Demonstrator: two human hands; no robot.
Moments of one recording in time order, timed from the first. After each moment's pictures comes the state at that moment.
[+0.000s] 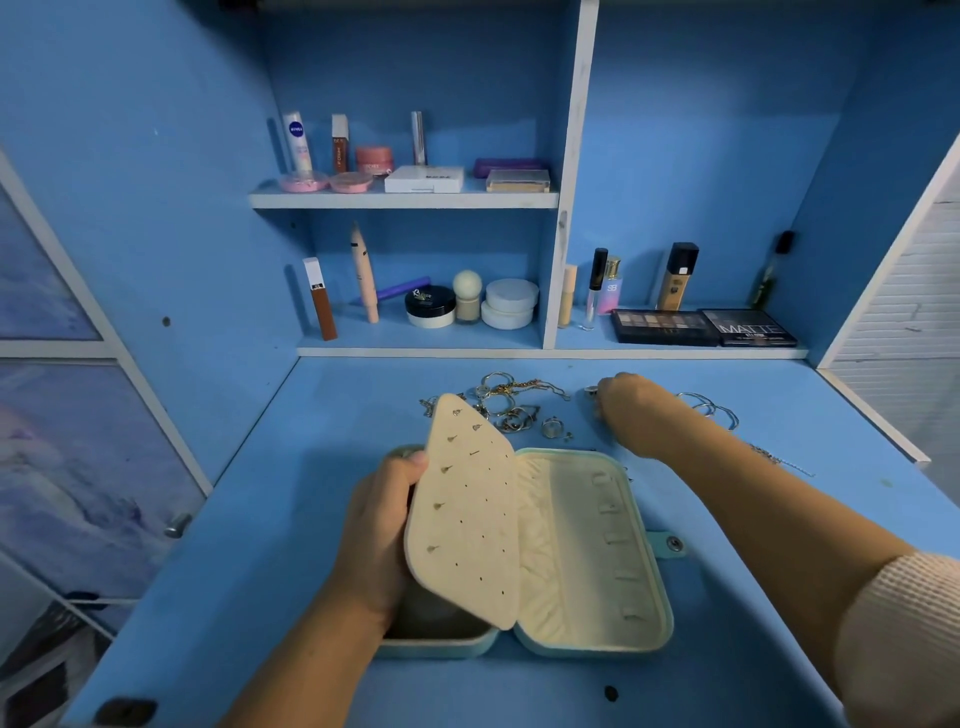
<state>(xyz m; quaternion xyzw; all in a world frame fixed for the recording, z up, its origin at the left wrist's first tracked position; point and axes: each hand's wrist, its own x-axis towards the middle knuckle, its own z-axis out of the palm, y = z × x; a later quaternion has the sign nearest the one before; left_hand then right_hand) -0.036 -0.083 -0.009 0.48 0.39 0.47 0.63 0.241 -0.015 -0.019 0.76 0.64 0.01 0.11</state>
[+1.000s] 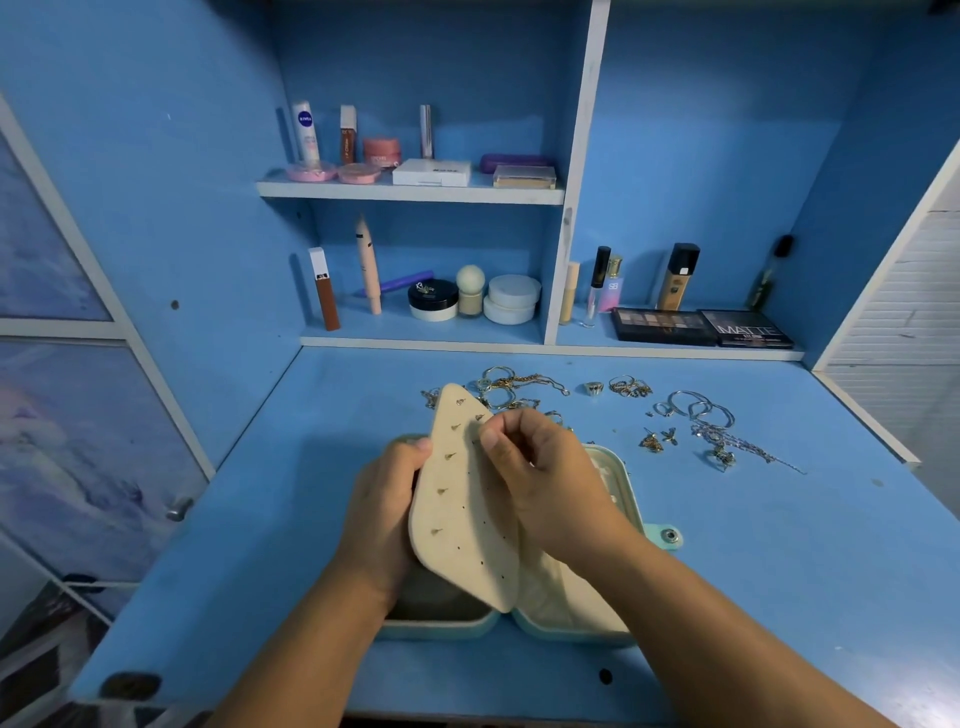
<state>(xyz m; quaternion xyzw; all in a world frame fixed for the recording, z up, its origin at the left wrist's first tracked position) -0.036 -0.078 -0.014 0.49 0.40 0.48 0.62 0.102 -0.107 -0.003 0.58 0.53 -0.35 -0.51</state>
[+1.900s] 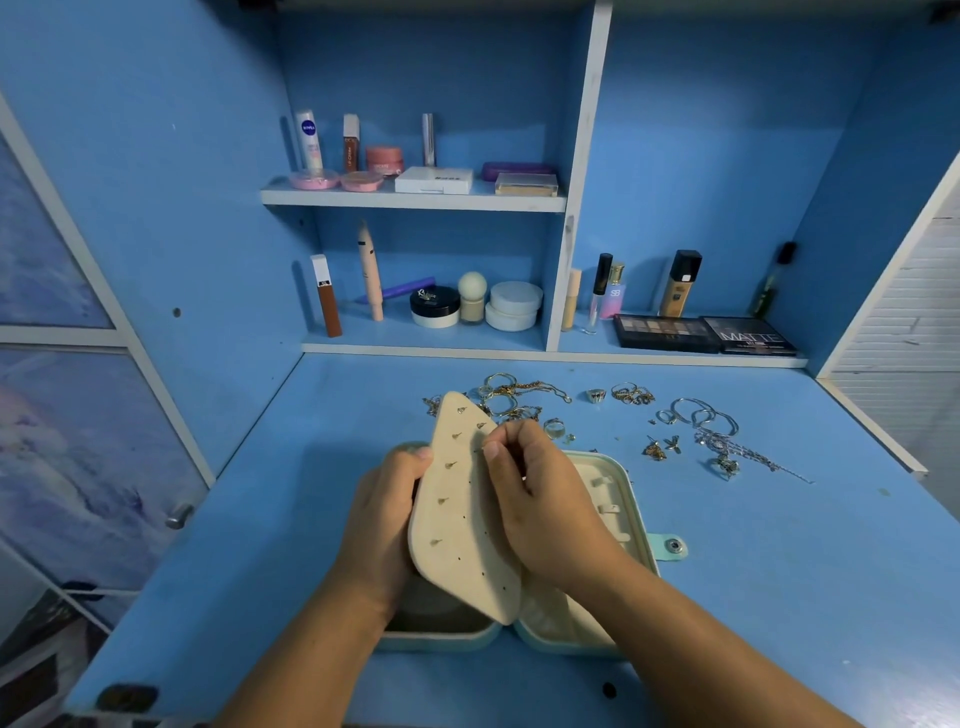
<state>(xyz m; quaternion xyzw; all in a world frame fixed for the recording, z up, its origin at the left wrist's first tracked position) -0.040 -0.073 -0.021 0.49 0.40 0.45 0.63 0.098 -0.110 -0.009 0.59 0.58 -0.29 -0.49</state>
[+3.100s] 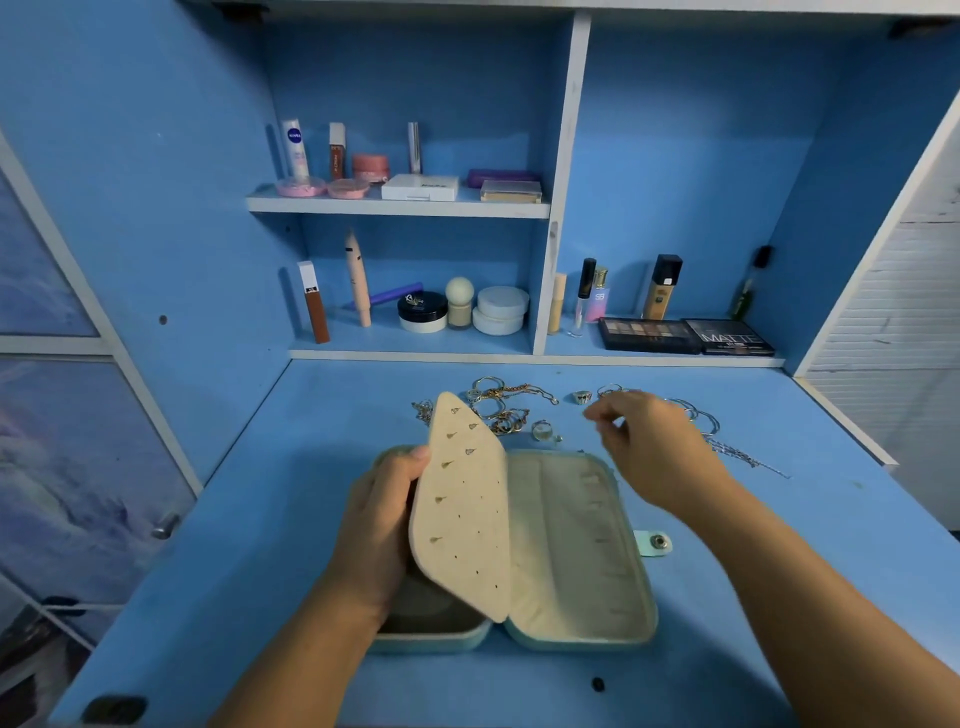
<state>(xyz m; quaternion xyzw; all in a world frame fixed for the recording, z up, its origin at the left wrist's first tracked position) -0.037 -0.077 -0.016 0.49 0.39 0.47 0.62 0.206 -0.101 0.007 0.75 0.60 -0.06 -0.27</state>
